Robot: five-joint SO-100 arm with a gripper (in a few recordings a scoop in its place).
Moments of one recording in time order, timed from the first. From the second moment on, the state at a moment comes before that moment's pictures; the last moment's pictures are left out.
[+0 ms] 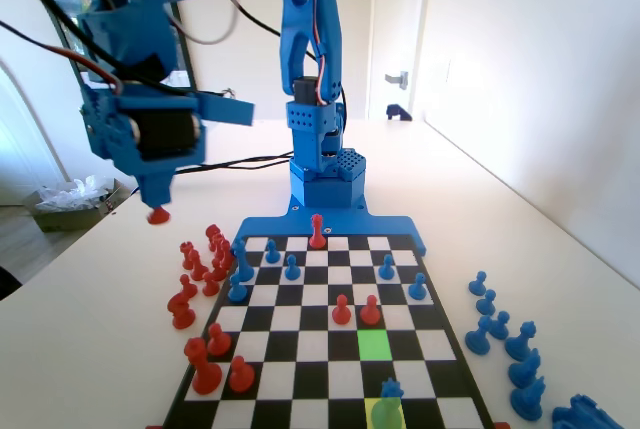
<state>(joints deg) 49.4 91.8 106.8 63.5 -95.5</state>
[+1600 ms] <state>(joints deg) 48.3 69.1 117.4 31.3 -98.2</state>
